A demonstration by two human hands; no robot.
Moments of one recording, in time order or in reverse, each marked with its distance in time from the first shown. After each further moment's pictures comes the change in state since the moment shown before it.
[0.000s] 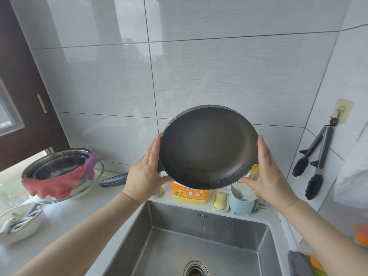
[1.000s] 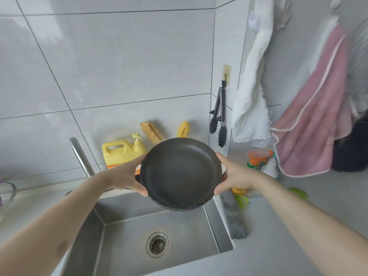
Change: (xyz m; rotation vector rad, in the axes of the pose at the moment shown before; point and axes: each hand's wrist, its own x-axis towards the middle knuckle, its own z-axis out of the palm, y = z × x) left_hand 0.009 0.077 0.047 -0.490 -1.147 -0.077; right_hand -0.132 -0.008 -0.099 0.274 -0.532 0.768
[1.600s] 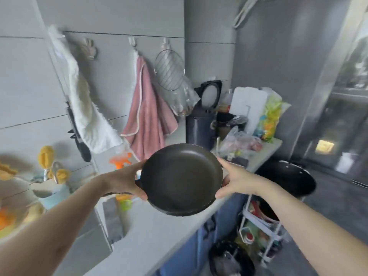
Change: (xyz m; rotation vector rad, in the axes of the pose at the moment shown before) left_hand 0.058 0.331 0.224 0.065 -0.309 0.470; right_hand -0.391 0.172 -0.129 0.147 0.419 0.324
